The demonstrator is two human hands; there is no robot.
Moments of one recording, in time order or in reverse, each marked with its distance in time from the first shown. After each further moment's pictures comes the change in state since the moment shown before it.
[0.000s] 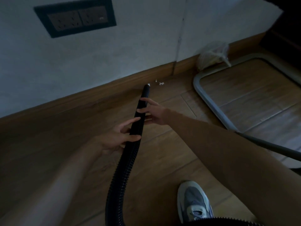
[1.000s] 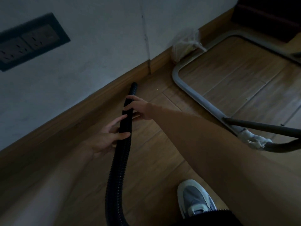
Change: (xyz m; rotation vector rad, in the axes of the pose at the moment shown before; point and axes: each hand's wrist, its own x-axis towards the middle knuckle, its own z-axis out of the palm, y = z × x) left_hand 0.037 0.042 0.015 -0.011 -0.009 -0.007; right_hand 0.005 -0.028 -0.028 0.050 0.088 -0.049
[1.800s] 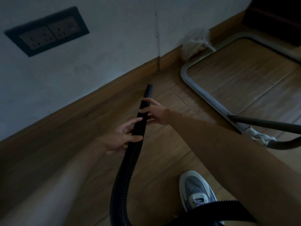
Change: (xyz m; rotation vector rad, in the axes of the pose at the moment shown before) left_hand -0.028 -0.026 0.019 0.132 -0.039 -0.037; right_hand -0.034 0.044 -0.010 0.062 0.018 0.001
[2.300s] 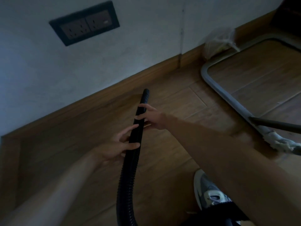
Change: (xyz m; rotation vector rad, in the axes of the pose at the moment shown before) left_hand -0.062 -0.058 -0.033 -0.142 0.119 0.000; right_hand 0.005 0.029 0.083 -0.124 -0.145 0.051
